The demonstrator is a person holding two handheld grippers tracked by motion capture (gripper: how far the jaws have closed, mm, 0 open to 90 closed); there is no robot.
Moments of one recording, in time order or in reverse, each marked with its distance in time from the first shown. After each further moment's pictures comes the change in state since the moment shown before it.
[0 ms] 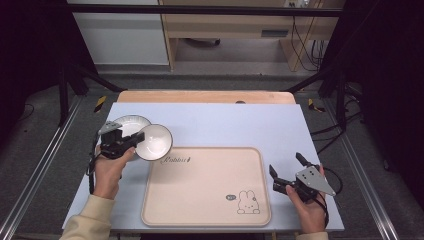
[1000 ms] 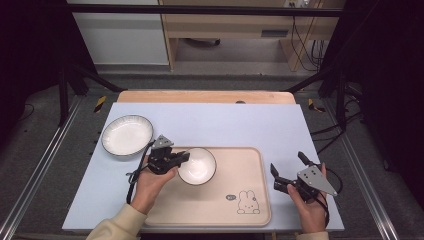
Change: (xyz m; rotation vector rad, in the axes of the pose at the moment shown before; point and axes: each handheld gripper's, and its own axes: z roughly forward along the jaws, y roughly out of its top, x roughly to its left) left arm -0.103 -0.026 0.050 0.145 -0.218 0.135; right arm -0.003 0.002 0.000 -0.017 -0.022 0.004
